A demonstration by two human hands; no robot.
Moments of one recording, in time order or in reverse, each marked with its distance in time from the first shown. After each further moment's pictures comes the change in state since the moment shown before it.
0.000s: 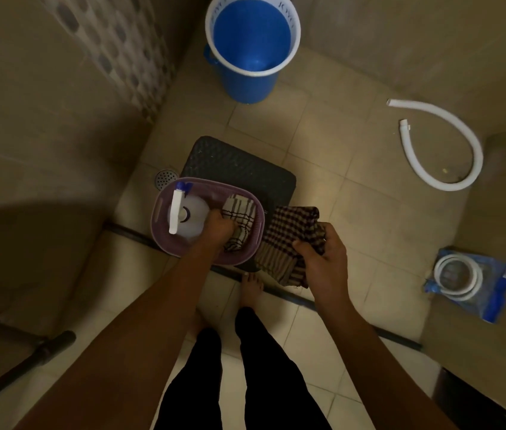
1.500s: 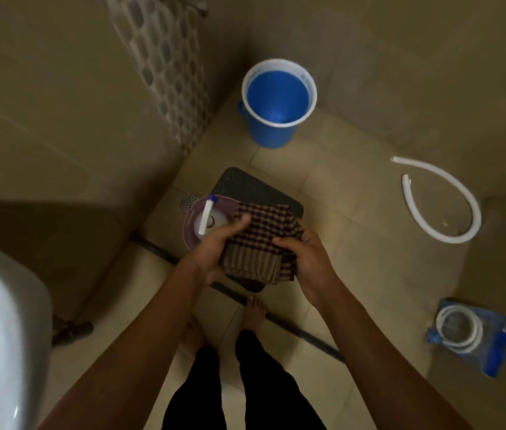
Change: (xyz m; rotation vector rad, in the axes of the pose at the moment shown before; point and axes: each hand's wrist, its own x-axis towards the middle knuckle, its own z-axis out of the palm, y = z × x) left_hand -0.206 0.043 -0.063 -0.700 -0.395 0.200; right_hand -0.035 -0.073 0.002 0.245 -0.461 0.104
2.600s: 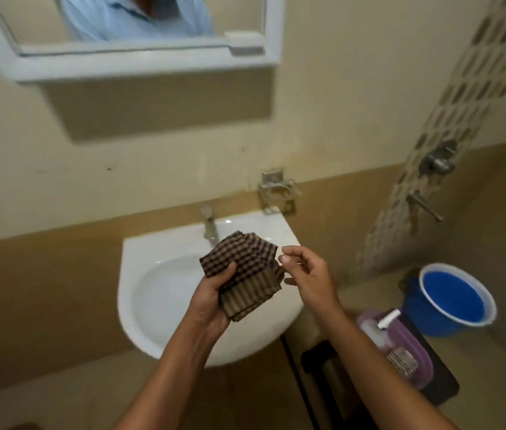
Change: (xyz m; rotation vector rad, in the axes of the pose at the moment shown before) left_hand -0.439 -0.091 -0.151 -0.742 0.457 0.910; right_hand -0.260 0.031 0.319 -0.507 -0.670 -0.633
